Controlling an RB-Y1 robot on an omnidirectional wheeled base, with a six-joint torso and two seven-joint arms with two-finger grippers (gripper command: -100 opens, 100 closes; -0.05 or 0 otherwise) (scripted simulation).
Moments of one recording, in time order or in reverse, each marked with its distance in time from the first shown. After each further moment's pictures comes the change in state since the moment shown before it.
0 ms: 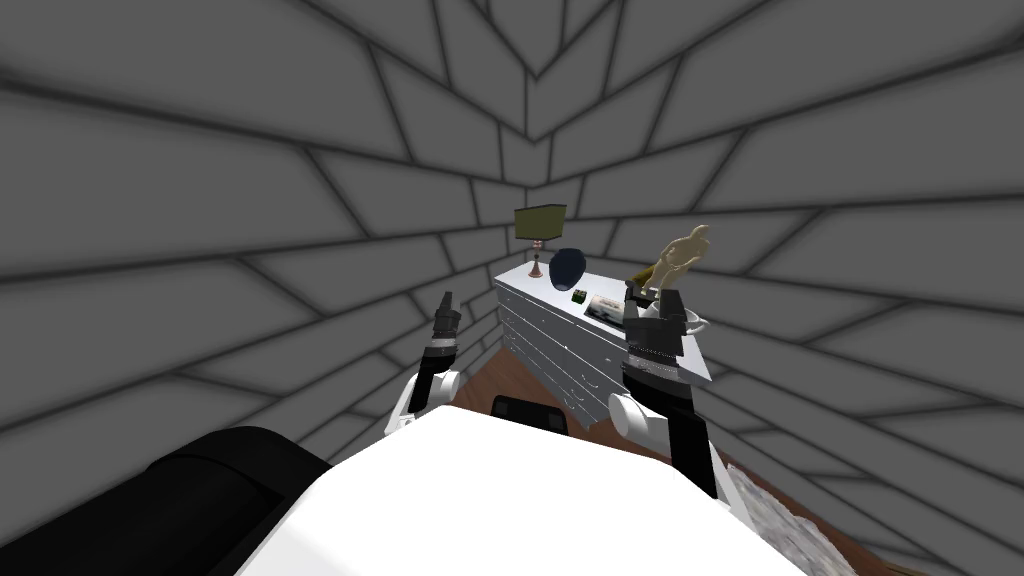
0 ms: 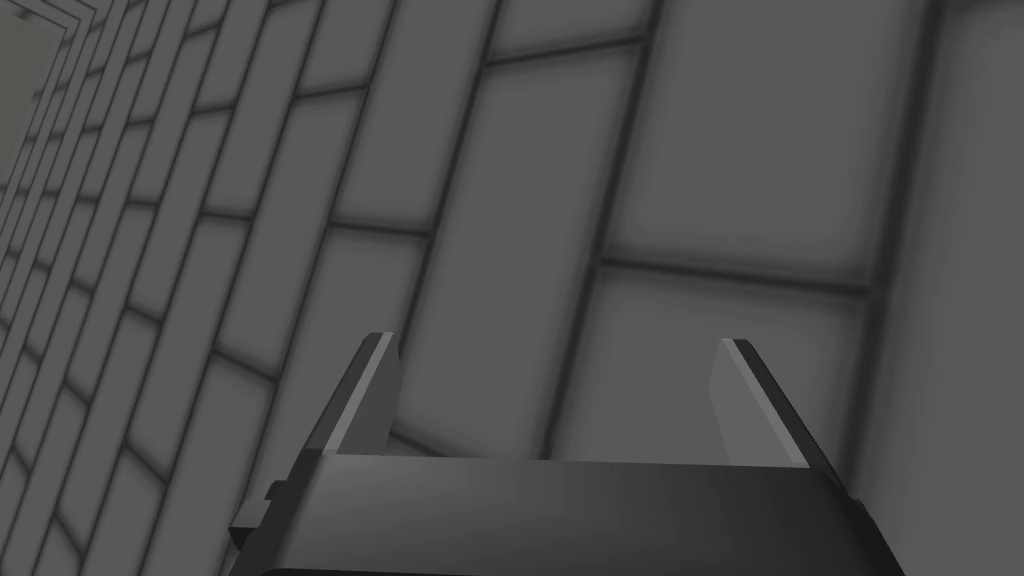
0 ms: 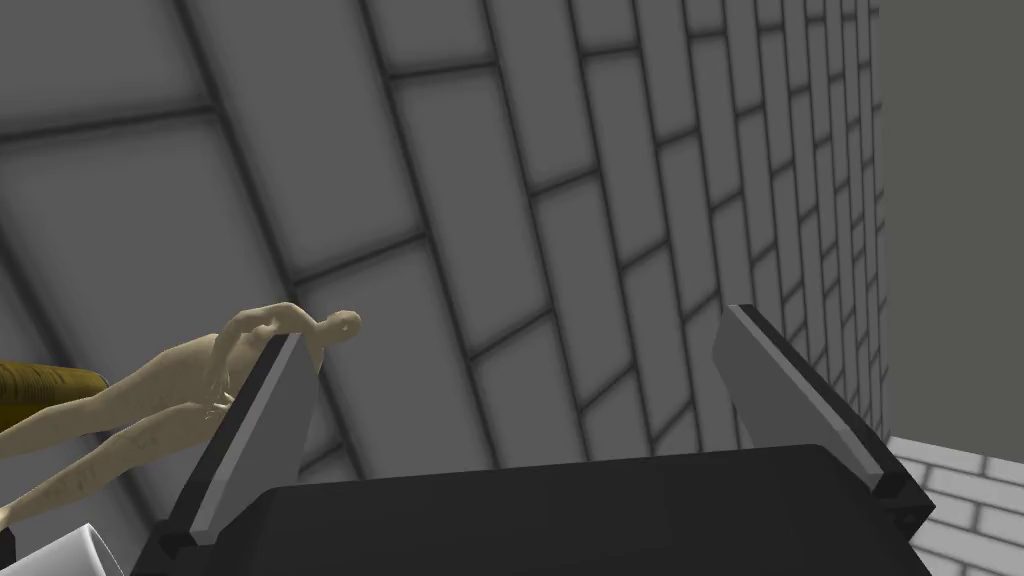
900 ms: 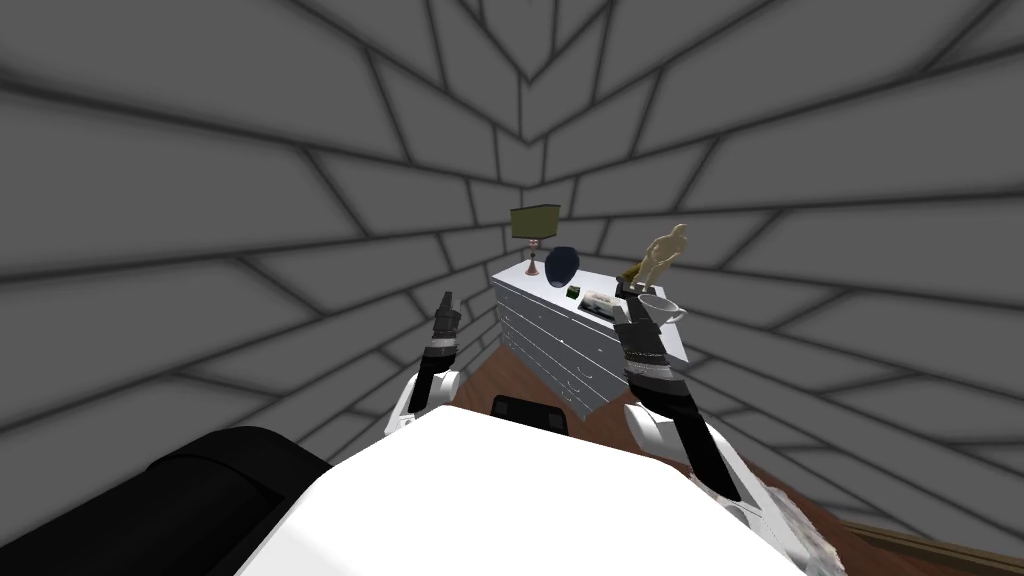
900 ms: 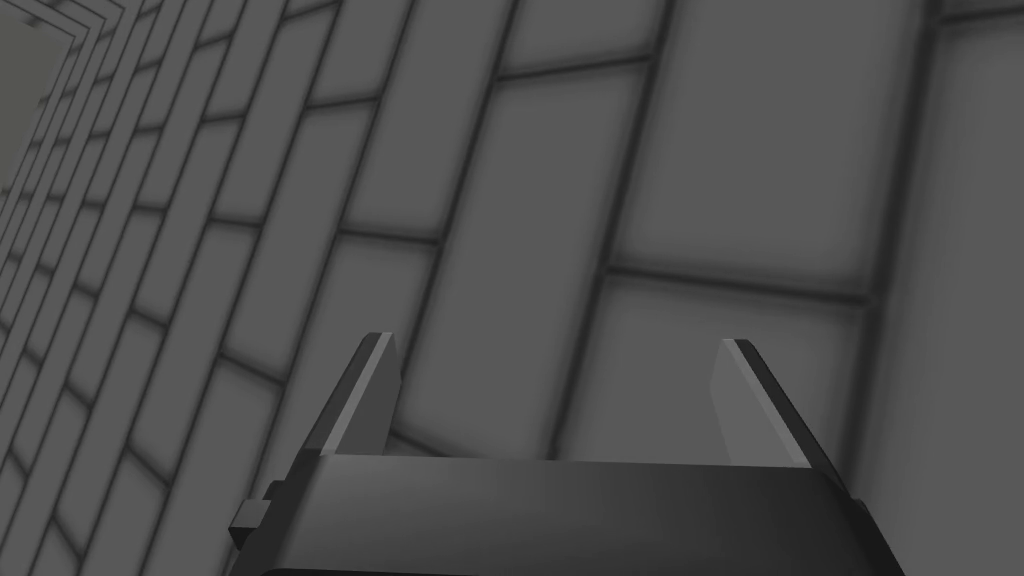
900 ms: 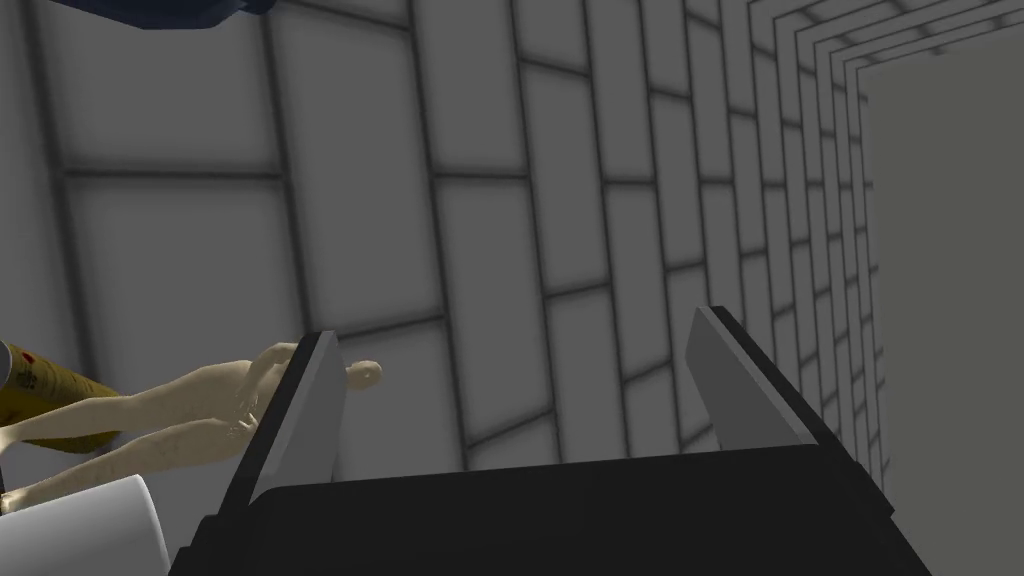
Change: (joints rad) left arm 0.000 0.000 0.000 0.000 0.000 0.000 0.000; right arm -0.006 -0.250 0.001 0.080 0.013 0.013 -0.019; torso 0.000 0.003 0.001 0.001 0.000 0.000
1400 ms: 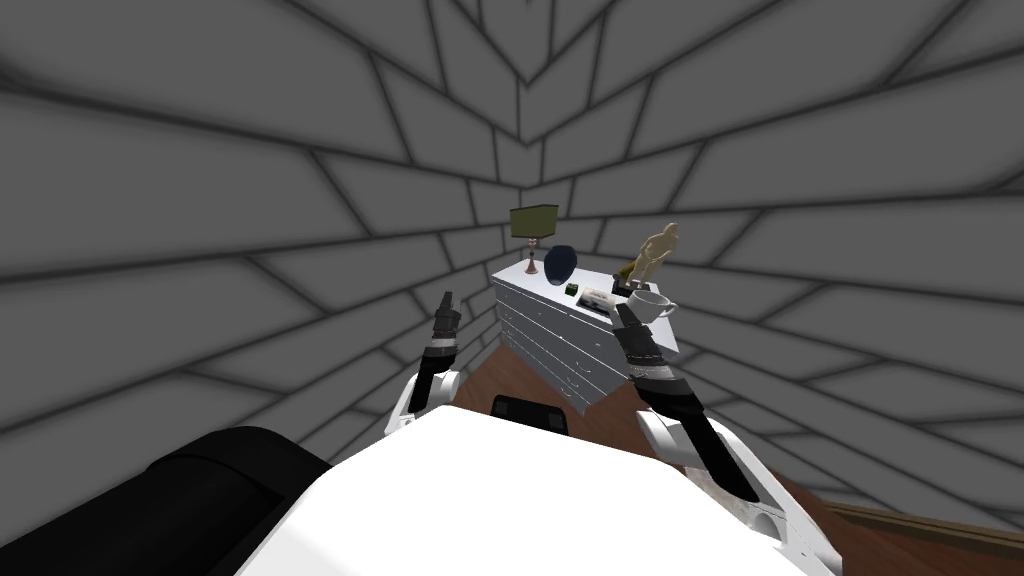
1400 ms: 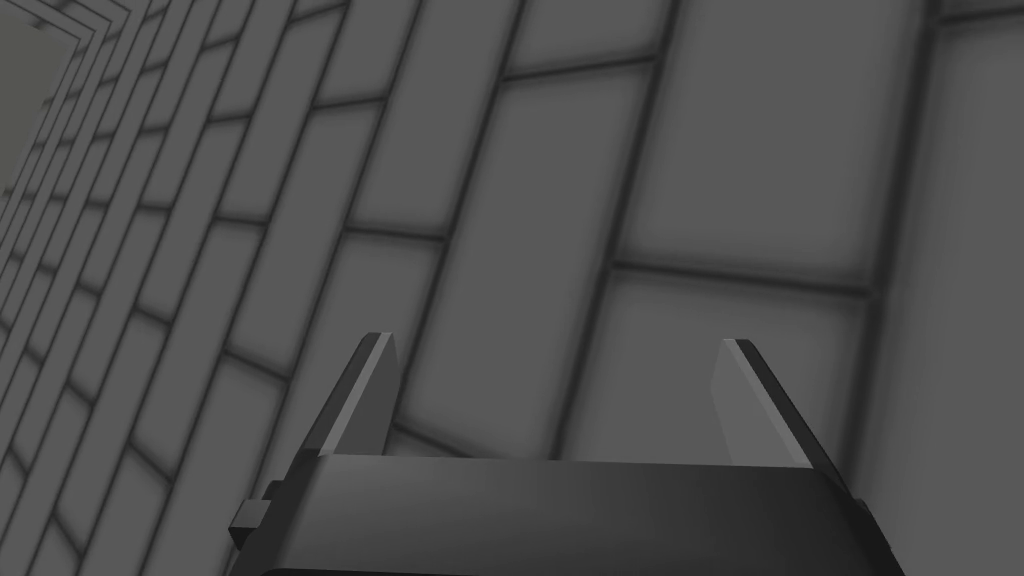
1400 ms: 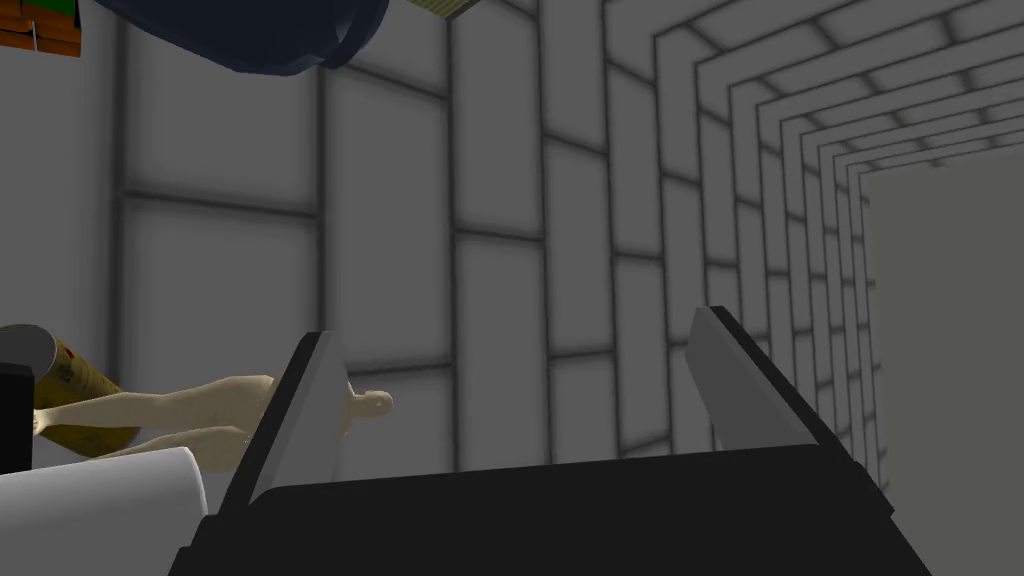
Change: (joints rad) left arm 0.000 0.000 0.000 0.000 0.000 0.000 0.000; right arm -0.003 -0.155 -0.003 0.060 0.007 0.002 -0.016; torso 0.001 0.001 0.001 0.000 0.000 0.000
